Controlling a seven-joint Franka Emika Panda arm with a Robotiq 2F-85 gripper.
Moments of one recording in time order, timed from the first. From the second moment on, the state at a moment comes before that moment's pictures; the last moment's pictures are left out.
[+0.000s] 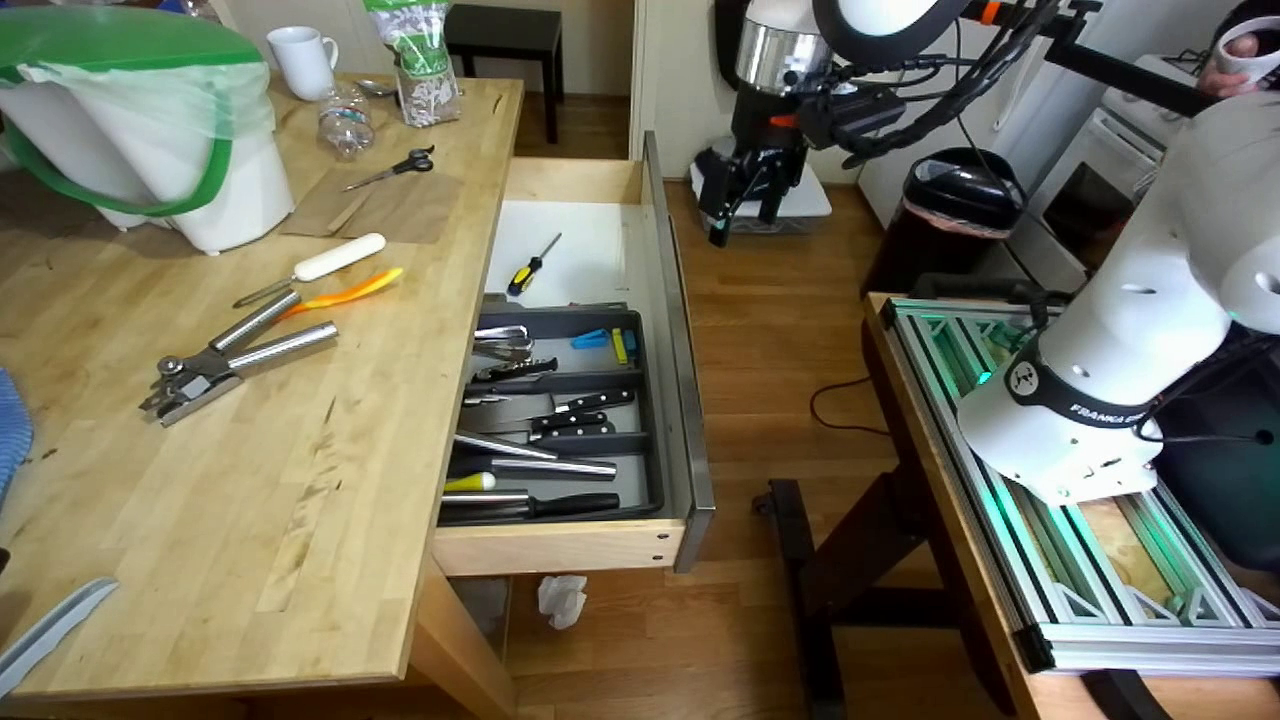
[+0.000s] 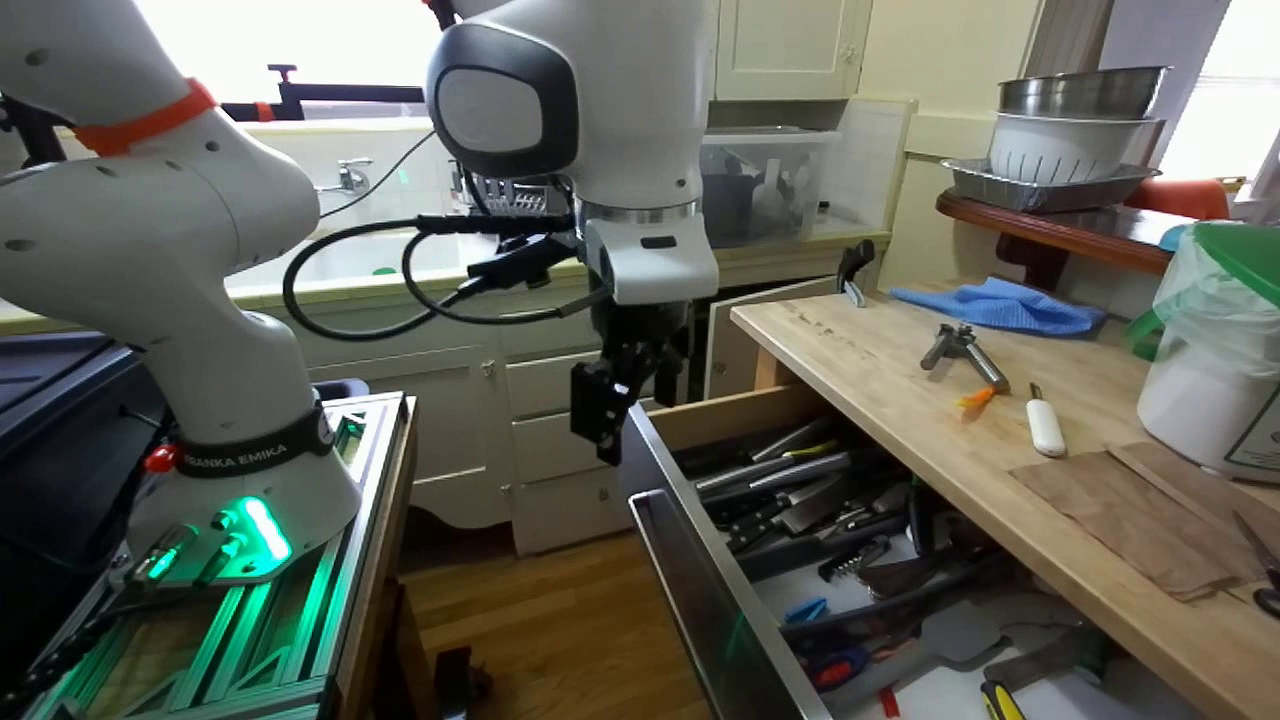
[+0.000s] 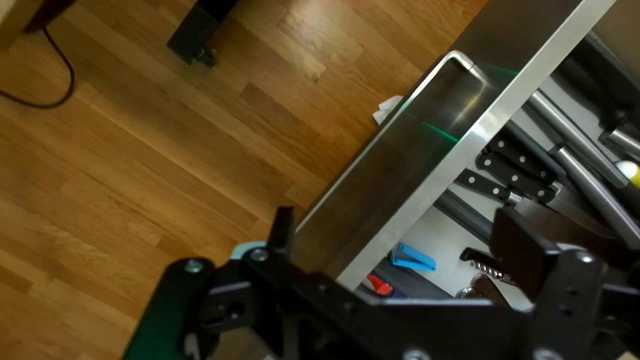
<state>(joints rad) -0.44 -0.28 -0.02 -2.67 0.11 2.38 0.27</state>
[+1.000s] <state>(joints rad) -0.24 0.09 -0.12 -2.60 0.39 2.98 -0.53</state>
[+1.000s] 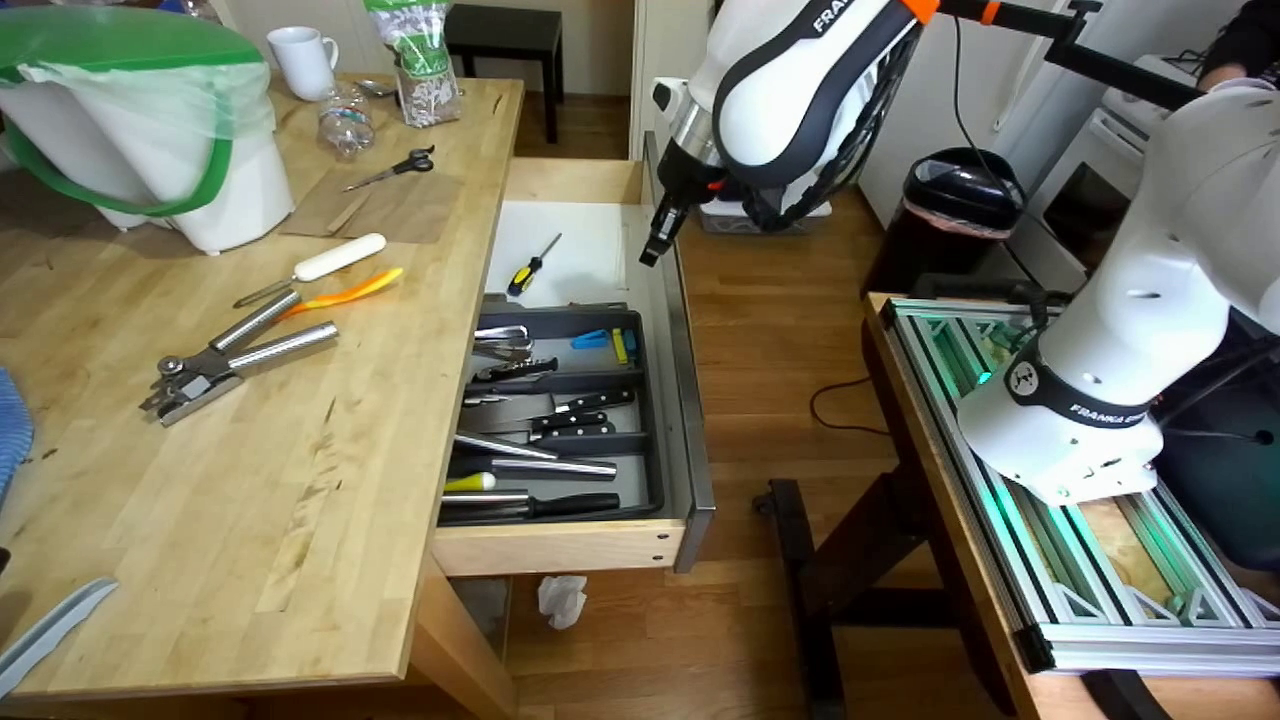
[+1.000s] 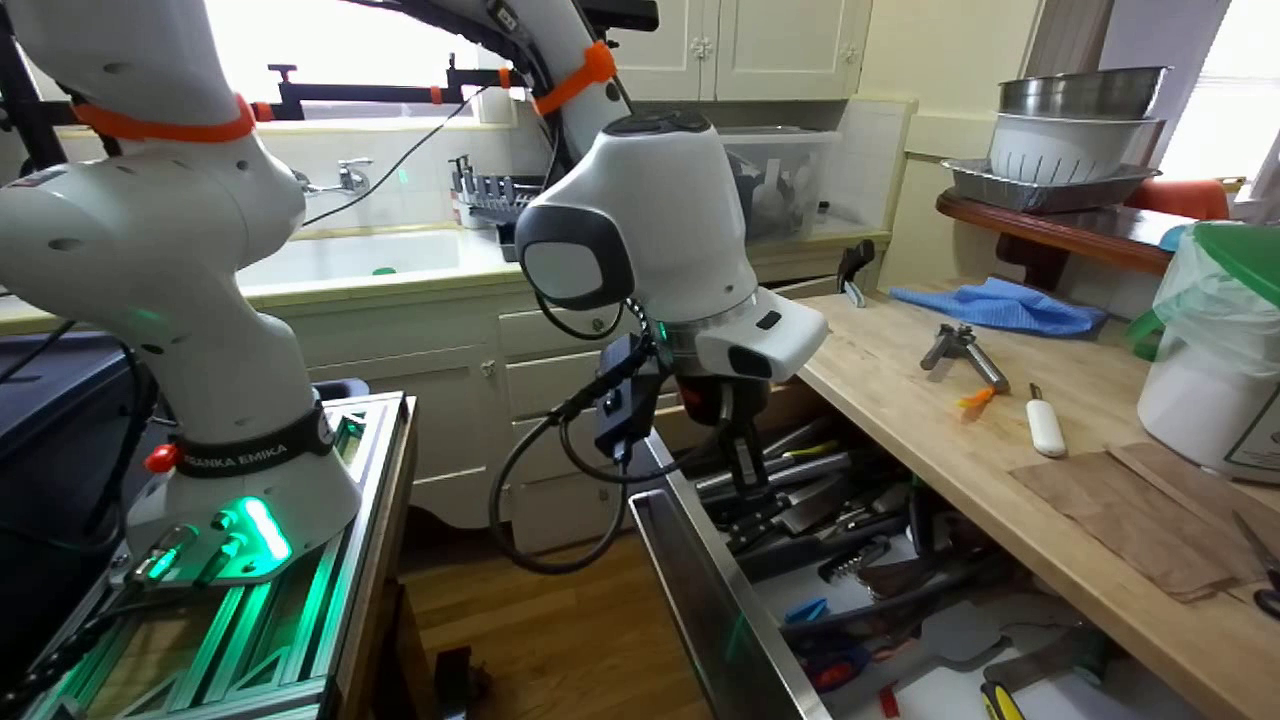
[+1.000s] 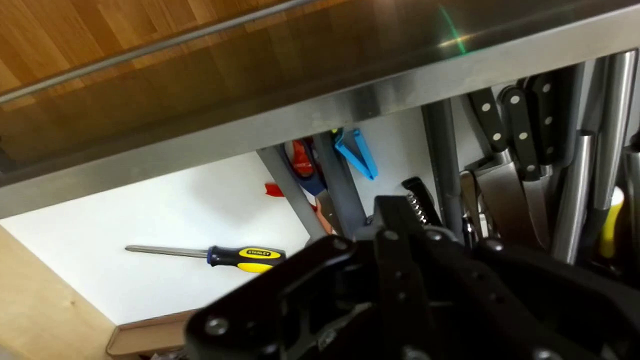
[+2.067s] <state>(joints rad) -0.41 0.18 0.01 -2.57 0.68 2.98 -0.96</state>
